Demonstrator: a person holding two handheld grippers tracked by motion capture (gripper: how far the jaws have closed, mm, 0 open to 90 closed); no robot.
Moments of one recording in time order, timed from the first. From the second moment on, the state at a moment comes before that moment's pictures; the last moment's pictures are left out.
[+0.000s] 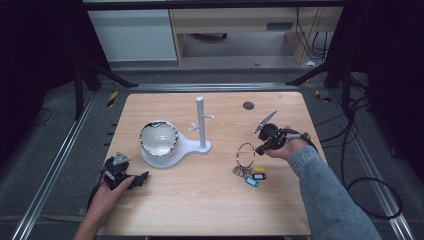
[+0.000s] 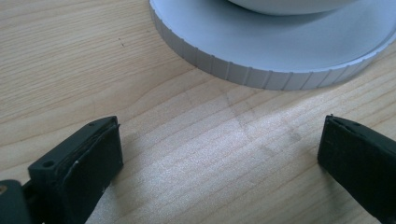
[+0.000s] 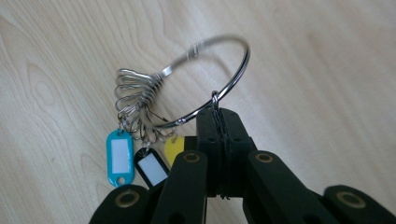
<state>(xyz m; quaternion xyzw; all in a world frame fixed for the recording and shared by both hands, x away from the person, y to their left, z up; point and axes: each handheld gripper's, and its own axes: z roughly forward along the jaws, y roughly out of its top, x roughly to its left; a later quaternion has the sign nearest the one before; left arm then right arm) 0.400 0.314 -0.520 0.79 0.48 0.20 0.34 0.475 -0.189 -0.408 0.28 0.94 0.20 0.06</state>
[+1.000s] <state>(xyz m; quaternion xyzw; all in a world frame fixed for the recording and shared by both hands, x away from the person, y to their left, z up) 0.400 0.314 -0.520 0.79 0.48 0.20 0.34 0.493 -0.145 -0.301 0.24 0.94 0.21 0.13</state>
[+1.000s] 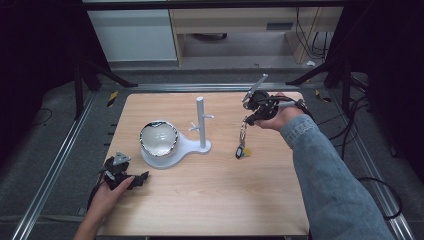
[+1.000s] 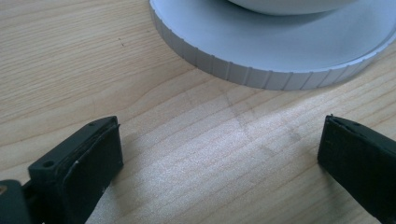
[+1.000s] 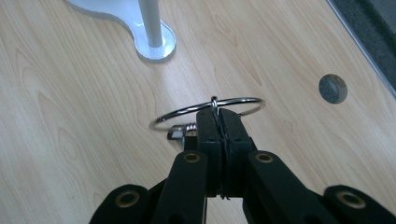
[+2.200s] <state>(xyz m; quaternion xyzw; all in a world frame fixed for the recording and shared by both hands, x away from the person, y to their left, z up) 0.400 0.314 -0.520 0.78 0.48 0.20 0.34 0.500 -0.097 -0.241 0.20 0.94 0.22 0.16</state>
